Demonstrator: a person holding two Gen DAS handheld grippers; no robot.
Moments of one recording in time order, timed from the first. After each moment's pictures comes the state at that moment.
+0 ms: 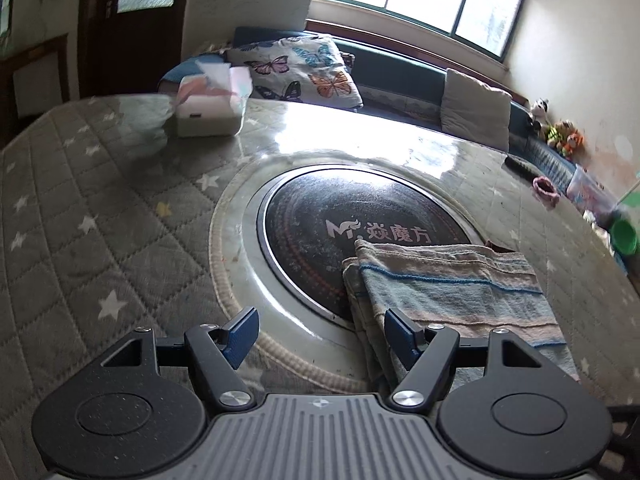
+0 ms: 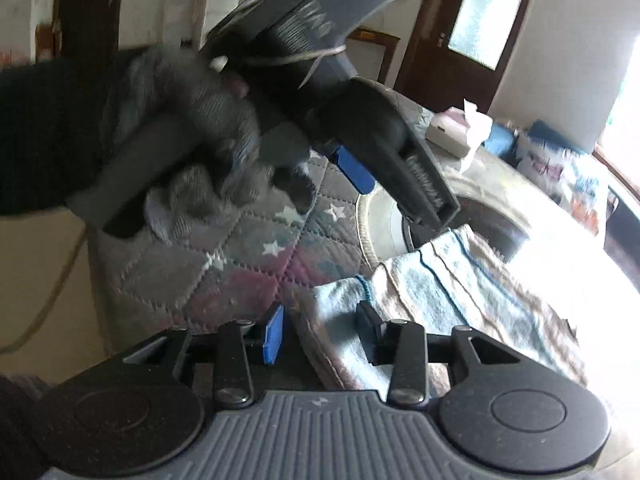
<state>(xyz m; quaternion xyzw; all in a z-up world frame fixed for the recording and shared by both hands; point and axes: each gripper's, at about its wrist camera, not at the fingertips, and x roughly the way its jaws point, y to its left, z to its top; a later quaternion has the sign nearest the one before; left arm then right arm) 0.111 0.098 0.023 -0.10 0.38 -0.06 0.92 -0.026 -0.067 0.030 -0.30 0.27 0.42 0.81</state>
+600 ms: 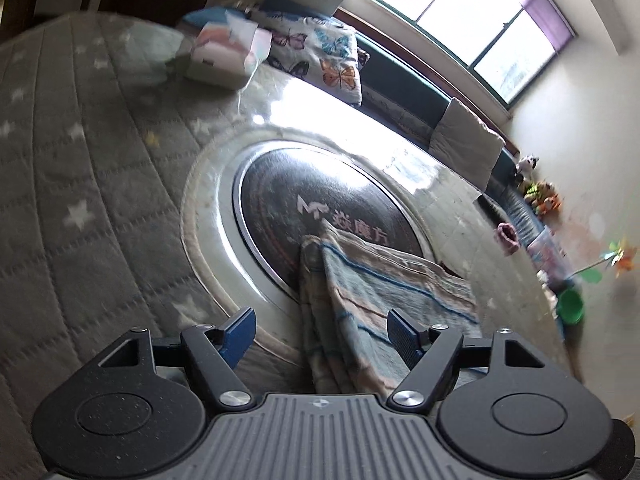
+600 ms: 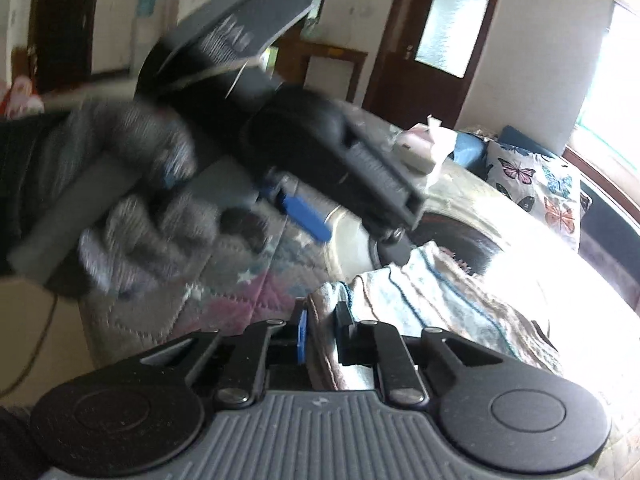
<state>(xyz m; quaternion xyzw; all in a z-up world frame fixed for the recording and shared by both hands) 0.100 0.103 0.019 -0.26 0.40 -0.07 0.87 -0.017 -0.088 0.058 -0.24 0.26 0.40 0.85</state>
